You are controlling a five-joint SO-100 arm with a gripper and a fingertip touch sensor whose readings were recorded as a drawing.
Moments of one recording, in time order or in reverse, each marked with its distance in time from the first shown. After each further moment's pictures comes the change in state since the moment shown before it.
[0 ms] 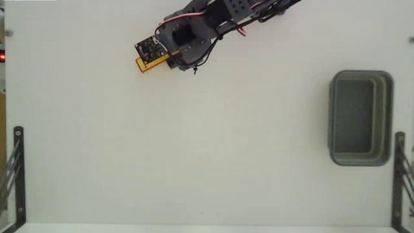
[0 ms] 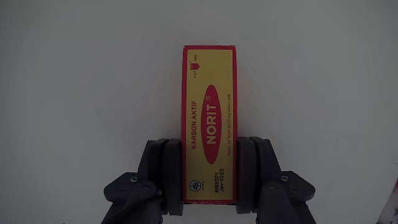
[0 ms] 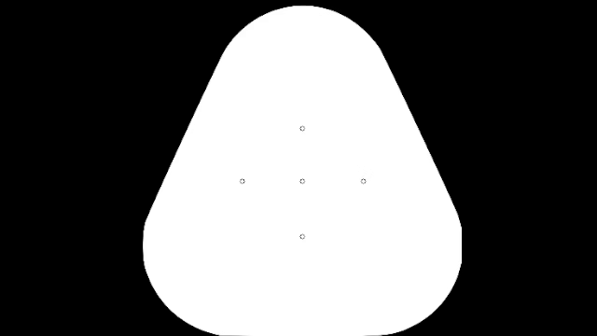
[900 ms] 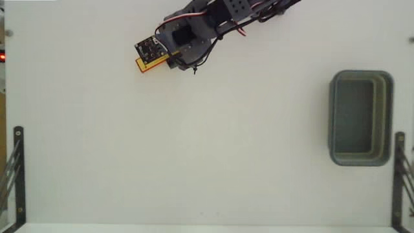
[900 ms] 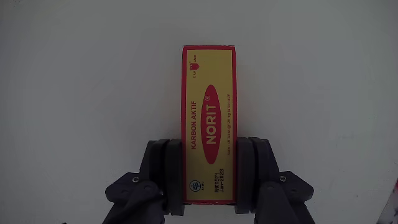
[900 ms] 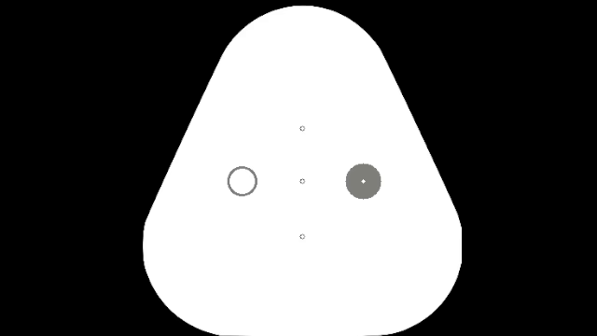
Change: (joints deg) arm 0.0 0.0 0.0 0.0 0.0
